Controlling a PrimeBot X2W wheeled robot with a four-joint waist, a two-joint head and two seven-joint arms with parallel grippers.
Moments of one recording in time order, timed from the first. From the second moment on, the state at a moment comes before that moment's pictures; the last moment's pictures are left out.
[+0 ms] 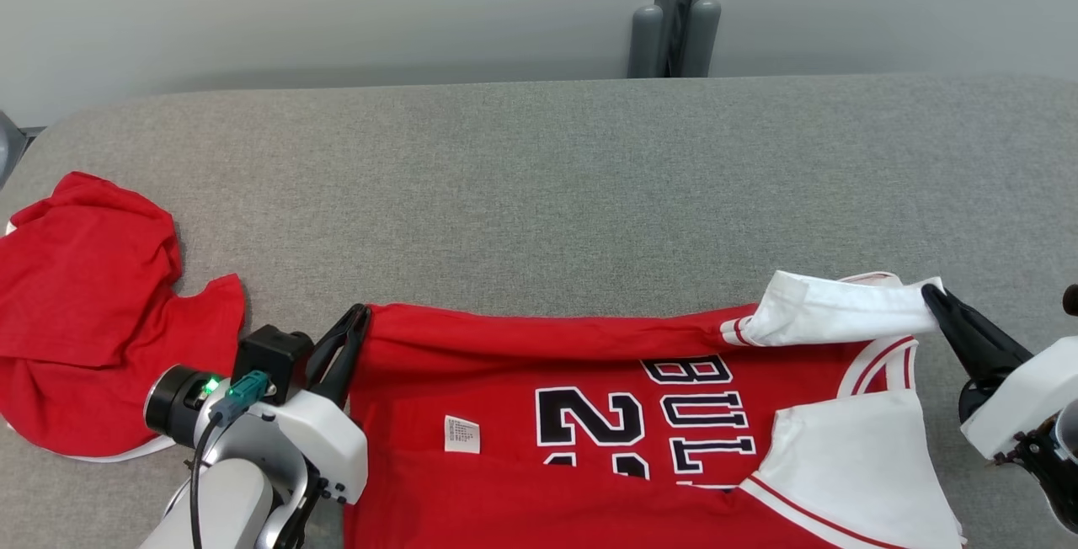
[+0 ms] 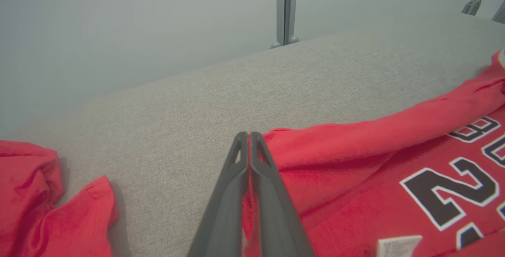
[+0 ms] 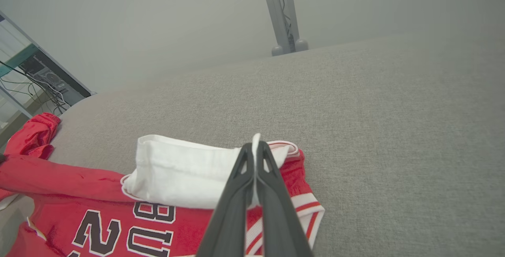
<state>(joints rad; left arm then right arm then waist) -0.35 0.33 -0.55 0.41 -0.44 0.04 -0.12 -0.38 -0.66 0.61 0.33 1.10 0.13 -0.10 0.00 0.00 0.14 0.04</state>
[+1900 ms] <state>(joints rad) -0.15 0.56 -0.60 0.10 -0.49 0.04 0.07 0.00 -0.50 0.06 -0.01 0.90 0.13 0.50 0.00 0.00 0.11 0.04</state>
